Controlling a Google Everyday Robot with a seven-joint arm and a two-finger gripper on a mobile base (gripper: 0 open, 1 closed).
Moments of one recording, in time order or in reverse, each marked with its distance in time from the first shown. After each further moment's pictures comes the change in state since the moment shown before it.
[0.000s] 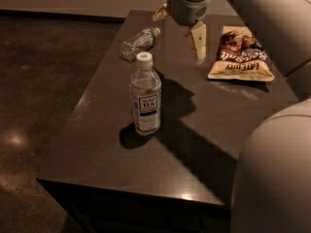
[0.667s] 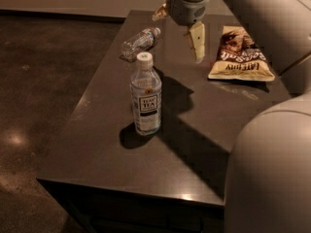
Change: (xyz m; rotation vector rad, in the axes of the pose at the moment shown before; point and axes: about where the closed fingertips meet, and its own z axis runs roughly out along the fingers) arm 0.007 -0.004 0.007 -0.003 0.013 0.003
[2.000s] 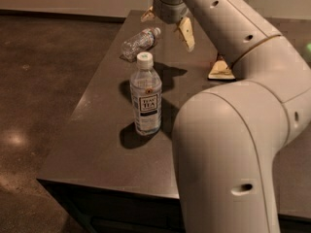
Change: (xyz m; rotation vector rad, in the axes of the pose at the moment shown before) arm 0.029 -0.064 0.049 0.007 0.108 -0.250
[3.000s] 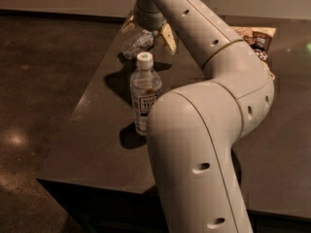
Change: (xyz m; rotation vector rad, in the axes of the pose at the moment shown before) arm -0.033 -0.046 0.041 0.003 -0.071 -0.188
